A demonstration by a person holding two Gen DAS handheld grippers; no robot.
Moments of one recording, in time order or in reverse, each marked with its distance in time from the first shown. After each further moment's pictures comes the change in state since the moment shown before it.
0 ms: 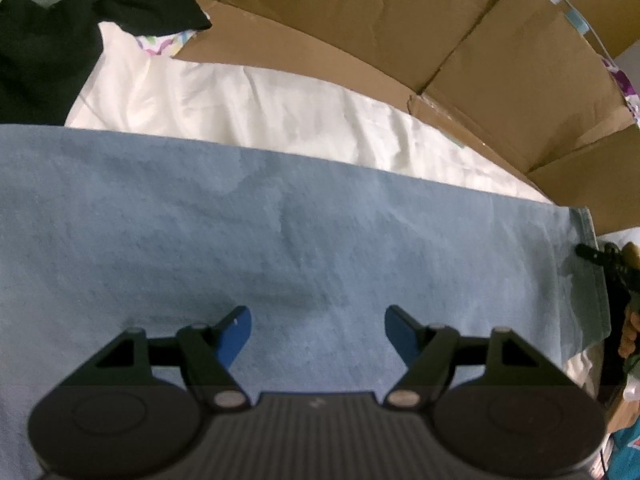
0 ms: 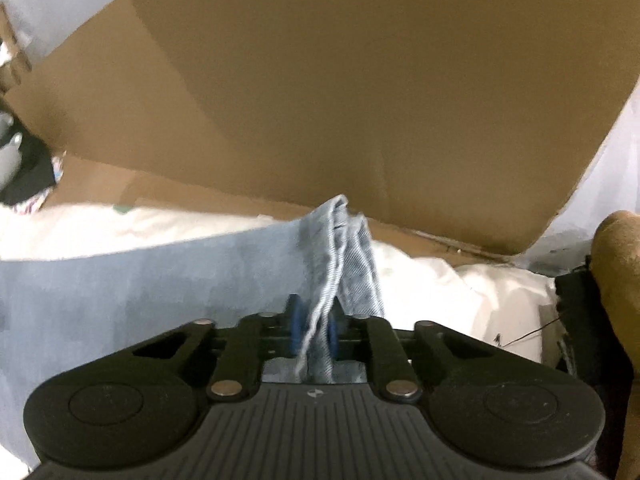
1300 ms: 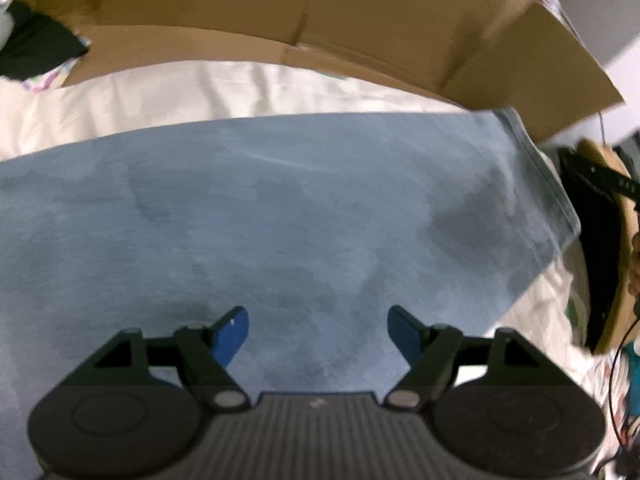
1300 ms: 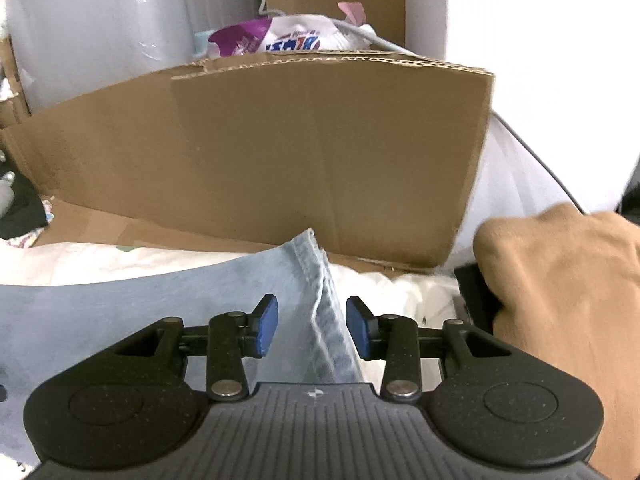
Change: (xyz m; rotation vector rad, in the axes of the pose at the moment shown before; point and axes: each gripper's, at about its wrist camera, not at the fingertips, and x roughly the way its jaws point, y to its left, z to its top) left arm 0.007 -0.088 -0.049 0.290 0.050 -0.061; right arm -0.088 0.017 -0.042 0.037 -0.201 -0.150
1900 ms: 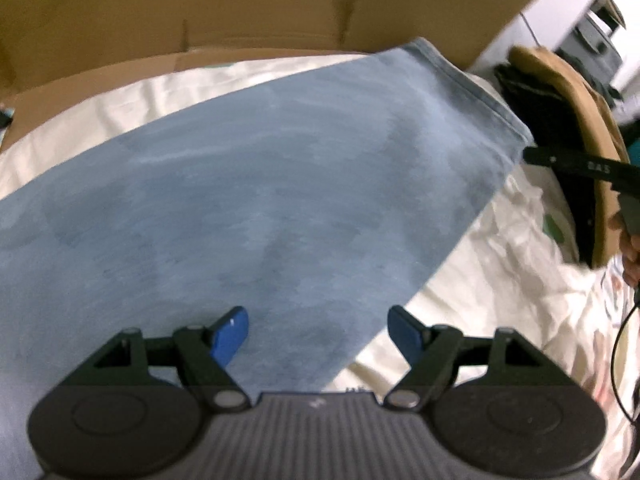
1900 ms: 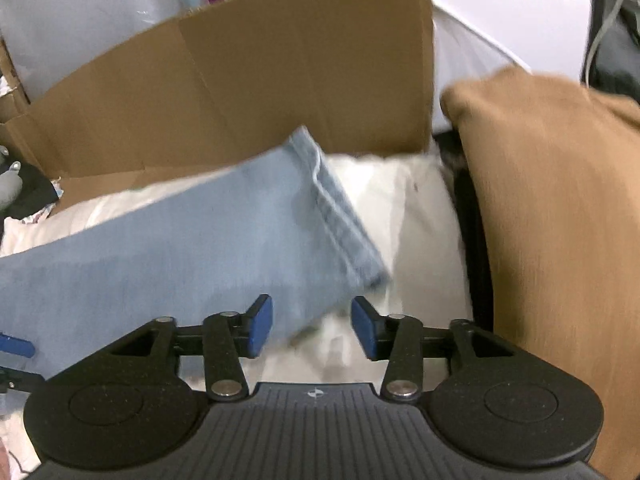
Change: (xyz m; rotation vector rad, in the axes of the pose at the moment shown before) left arm 0.013 -0.068 -0.032 0.296 -0.012 0.006; right arm -0.034 -0.002 -0.080 0.137 0.115 0.012
